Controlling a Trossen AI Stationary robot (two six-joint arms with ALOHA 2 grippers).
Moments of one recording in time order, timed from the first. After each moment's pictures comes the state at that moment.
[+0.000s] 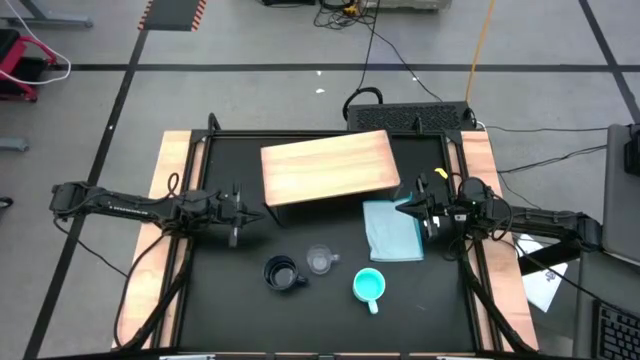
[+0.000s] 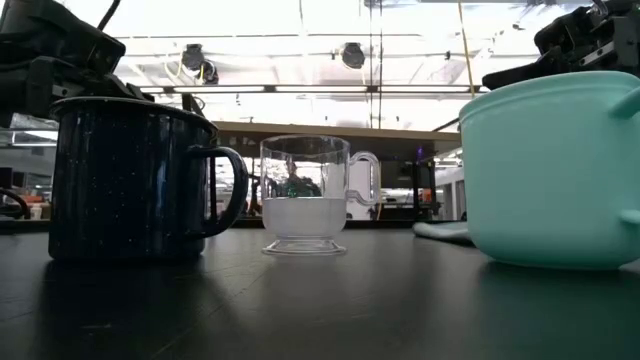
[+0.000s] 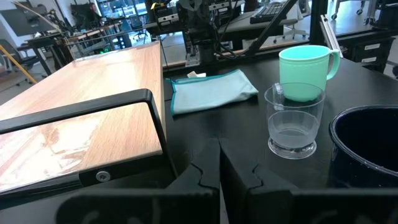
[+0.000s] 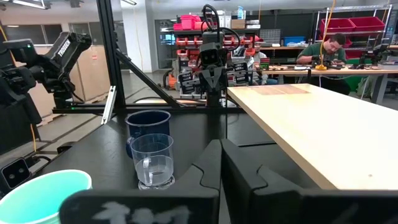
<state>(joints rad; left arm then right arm) 0.01 0.60 0.01 0.47 0.02 0.18 -0.28 0.32 0.02 0.35 -0.37 0.05</state>
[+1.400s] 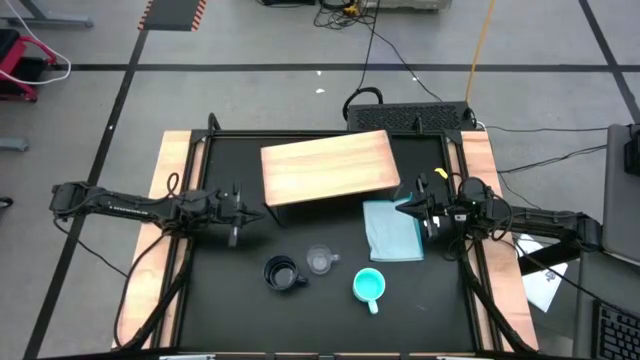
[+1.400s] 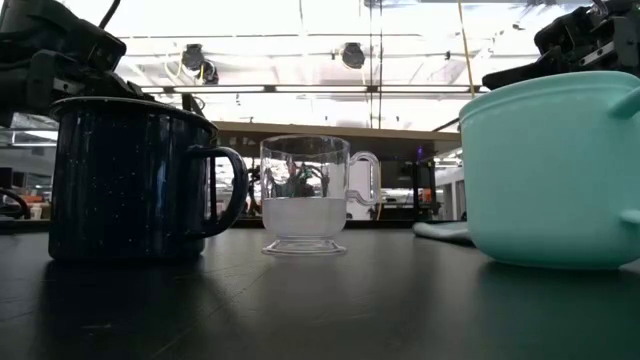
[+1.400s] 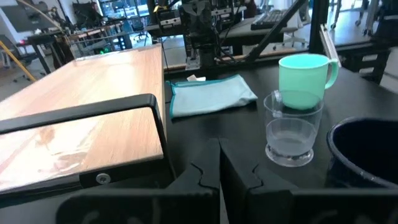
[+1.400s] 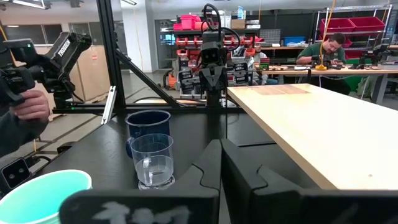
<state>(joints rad) 0.01 0.60 0.01 0.48 0.03 0.12 -0.28 0.32 0.02 0.35 -0.37 0.05</state>
